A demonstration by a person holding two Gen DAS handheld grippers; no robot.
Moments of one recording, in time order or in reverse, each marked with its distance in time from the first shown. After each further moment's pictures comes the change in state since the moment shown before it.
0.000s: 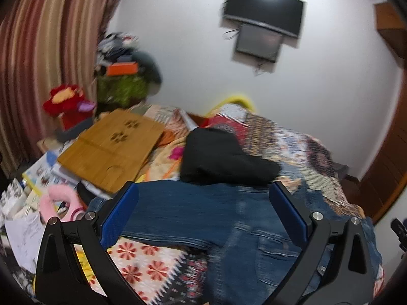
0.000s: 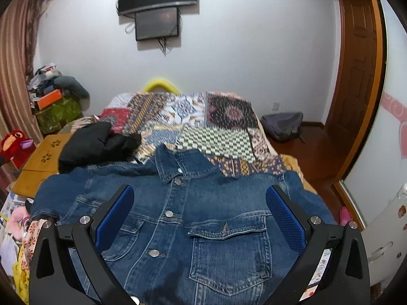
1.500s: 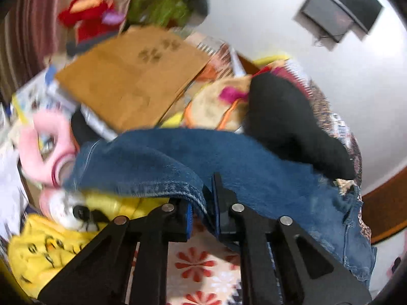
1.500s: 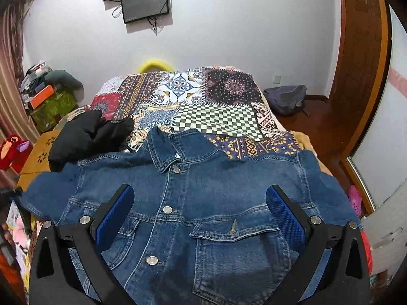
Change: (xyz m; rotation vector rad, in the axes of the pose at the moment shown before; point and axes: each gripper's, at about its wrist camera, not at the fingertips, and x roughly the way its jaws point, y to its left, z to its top) left arm 0.139 0.113 -0.024 -0.258 0.315 0.040; right arm 0.043 -0.006 0.010 0.067 0.114 0.029
